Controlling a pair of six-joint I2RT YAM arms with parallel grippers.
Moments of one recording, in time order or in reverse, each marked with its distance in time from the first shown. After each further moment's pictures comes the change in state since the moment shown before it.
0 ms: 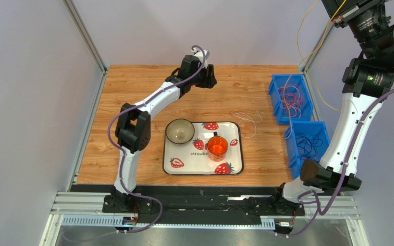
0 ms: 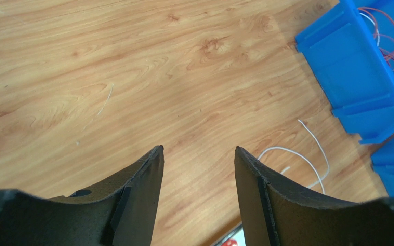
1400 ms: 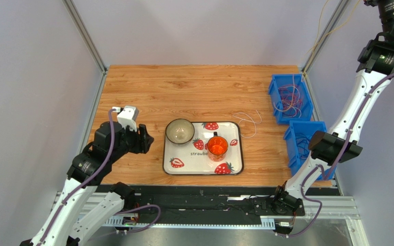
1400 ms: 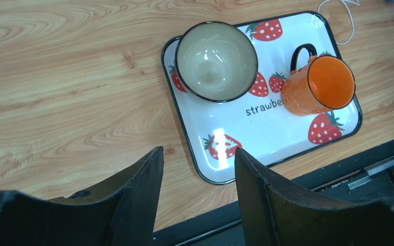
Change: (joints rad) left arm 0.065 -1.545 -0.950 -0.683 -0.192 0.044; right arm -0.176 0.393 0.361 0.191 0.097 0.049
